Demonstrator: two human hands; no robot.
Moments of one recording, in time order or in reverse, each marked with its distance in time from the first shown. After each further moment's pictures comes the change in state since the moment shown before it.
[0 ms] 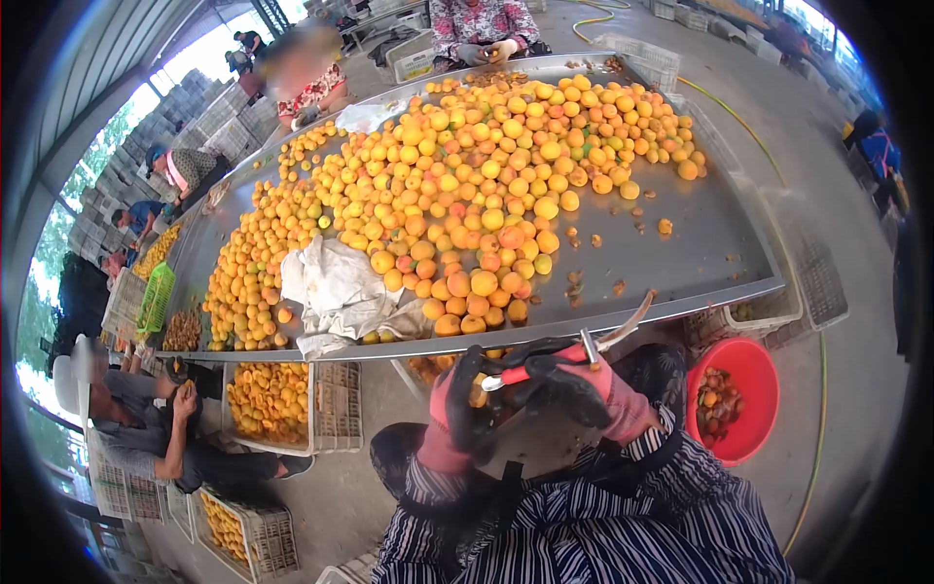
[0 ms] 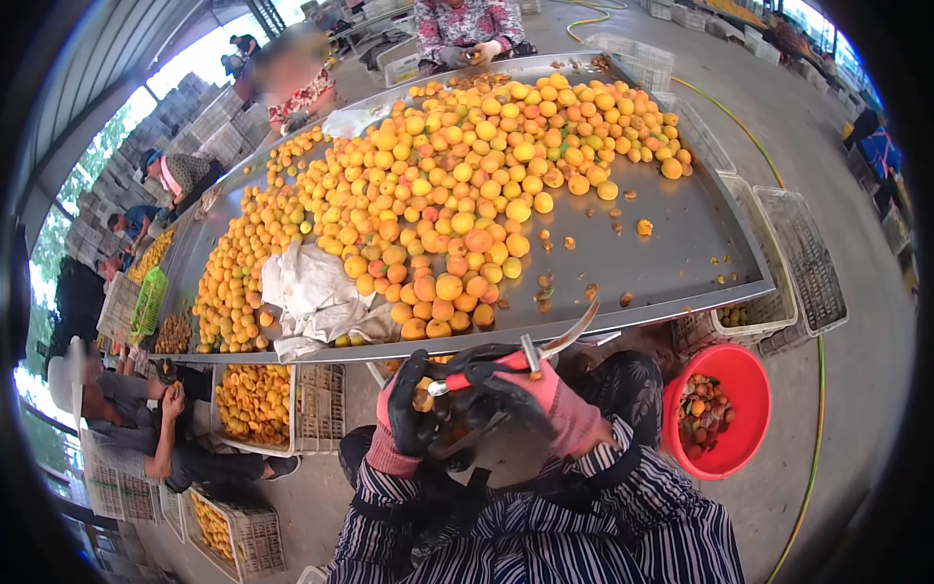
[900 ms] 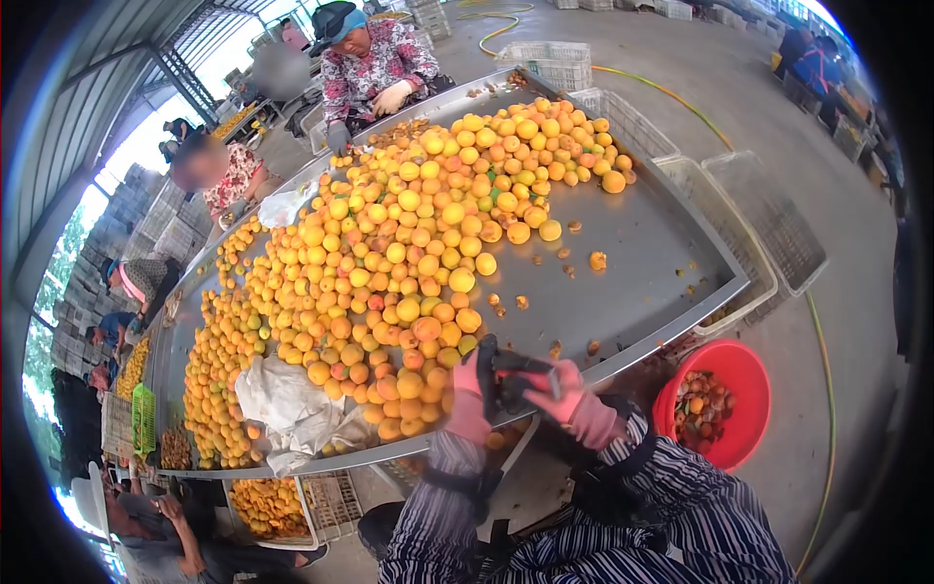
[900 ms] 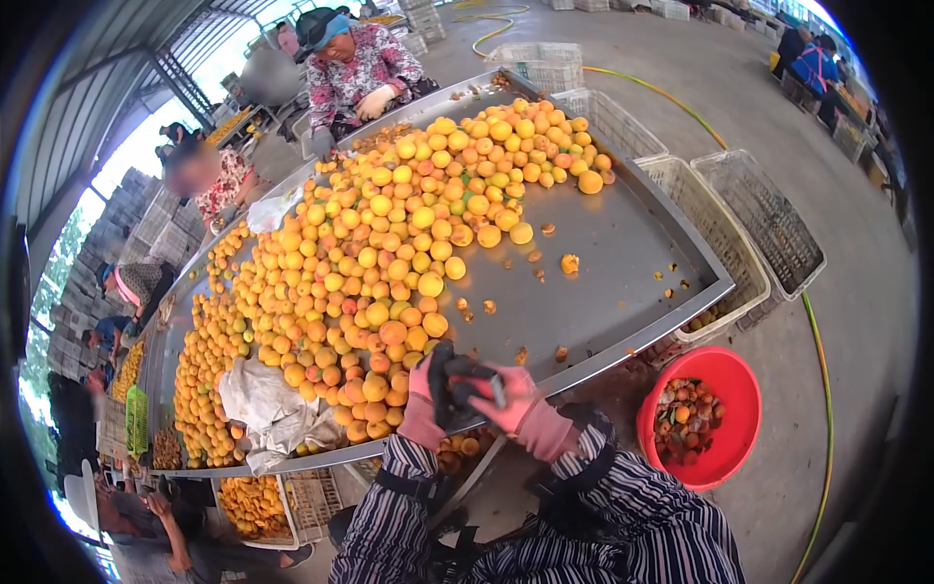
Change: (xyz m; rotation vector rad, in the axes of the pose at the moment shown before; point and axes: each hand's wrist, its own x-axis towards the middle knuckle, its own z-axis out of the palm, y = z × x) left_hand 0.139 -0.061 0.169 -1.121 -0.052 -1.180; right_hand 0.063 0.024 -0.131 -0.523 0.305 -0.536
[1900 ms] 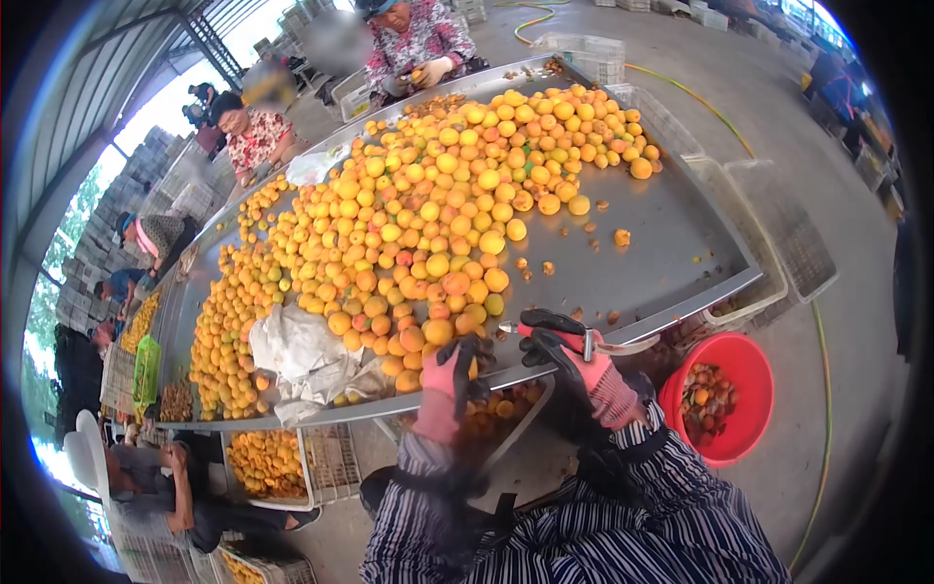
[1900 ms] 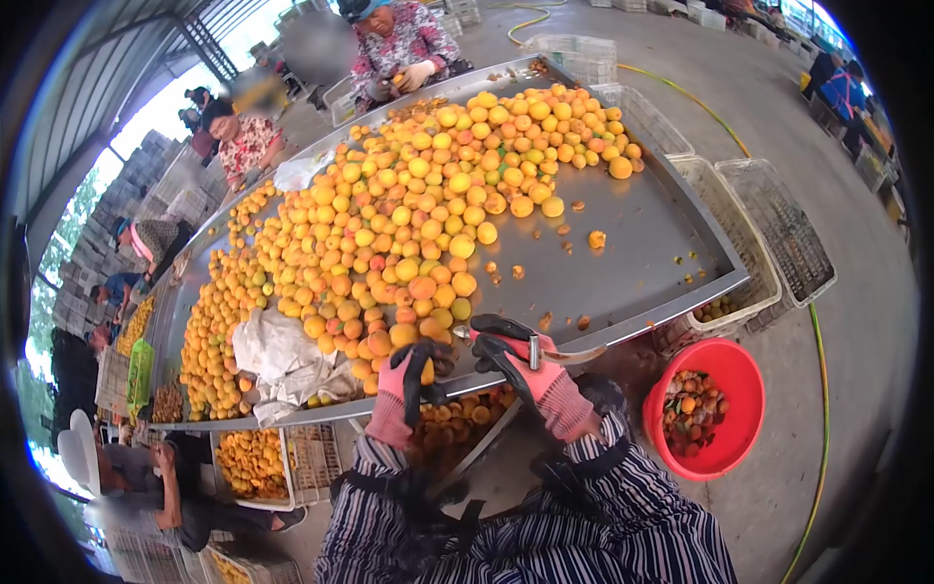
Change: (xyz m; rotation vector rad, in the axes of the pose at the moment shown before) left_hand -0.073 0.027 -0.057 0.434 0.118 0.124; right_hand -0.020 -0.037 0.008 0.315 -0.014 0.344
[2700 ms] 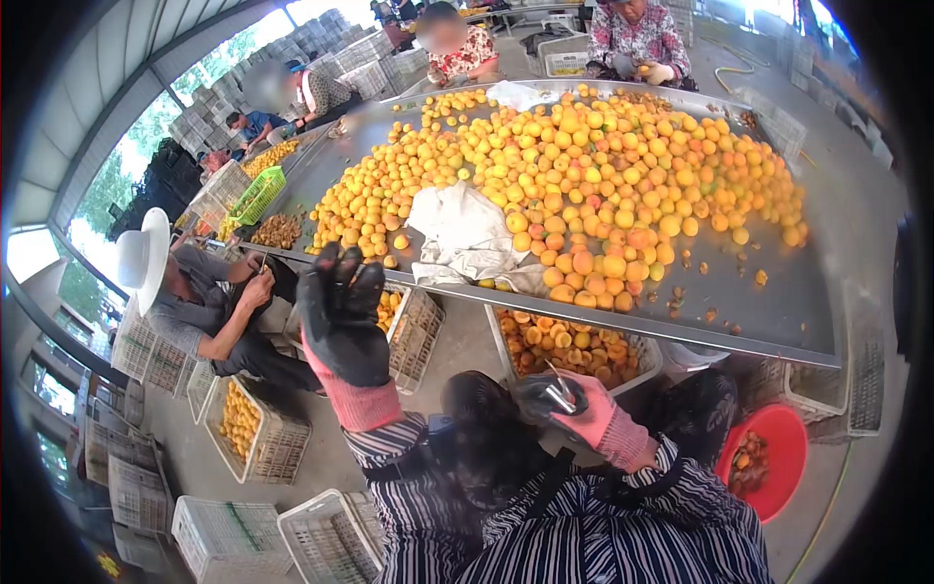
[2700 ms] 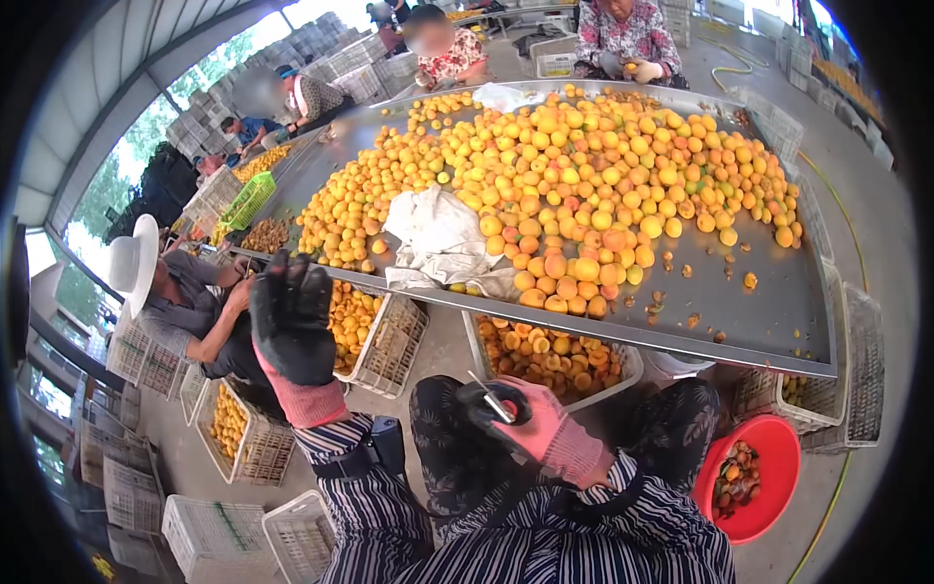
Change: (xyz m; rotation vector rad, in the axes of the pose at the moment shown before) left_hand -0.247 0.058 -0.191 -0.637 0.682 1.001; right_hand -0.105 -0.037 0.182 -0.394 -0.602 -0.235
